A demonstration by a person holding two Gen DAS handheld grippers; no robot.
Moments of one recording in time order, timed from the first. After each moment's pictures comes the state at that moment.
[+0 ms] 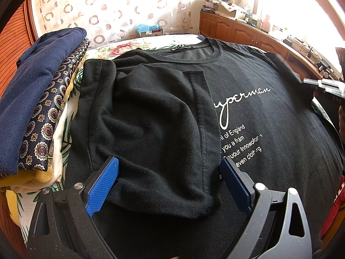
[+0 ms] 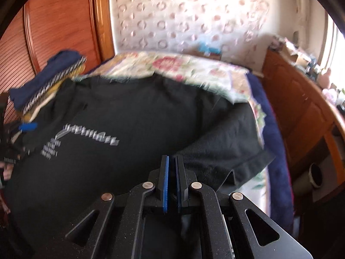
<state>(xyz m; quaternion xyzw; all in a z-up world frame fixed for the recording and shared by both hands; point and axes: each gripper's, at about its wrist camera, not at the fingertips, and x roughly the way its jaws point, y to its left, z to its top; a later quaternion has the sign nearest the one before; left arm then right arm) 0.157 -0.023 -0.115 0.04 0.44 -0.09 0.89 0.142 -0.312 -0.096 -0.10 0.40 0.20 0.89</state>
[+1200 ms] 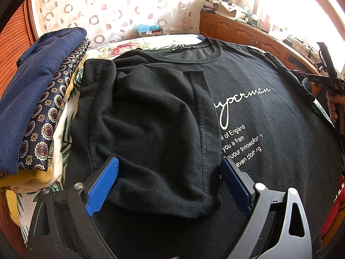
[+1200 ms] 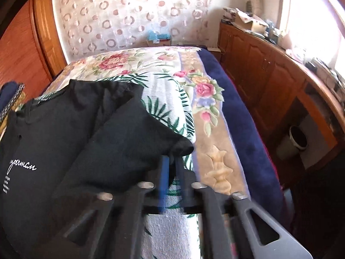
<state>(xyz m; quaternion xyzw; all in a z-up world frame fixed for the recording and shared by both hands) 0.157 -0.022 -0.115 0.04 0.44 -0.09 0.89 0.222 -0.378 -0.120 -0.03 0.43 0.06 0.90</state>
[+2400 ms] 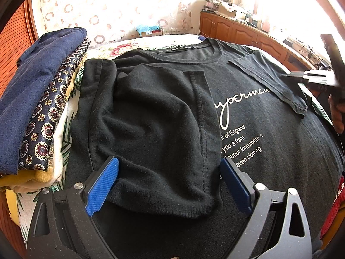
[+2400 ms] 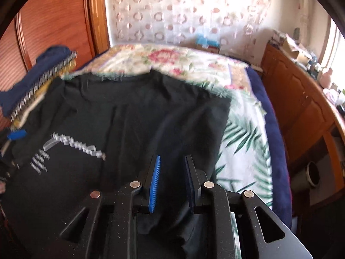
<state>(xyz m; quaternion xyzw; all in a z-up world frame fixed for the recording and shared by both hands) 0.157 -0.022 -0.115 0.04 0.44 -0.09 0.89 0.206 -0.250 -0.111 -0.12 0.42 0.19 0.88</state>
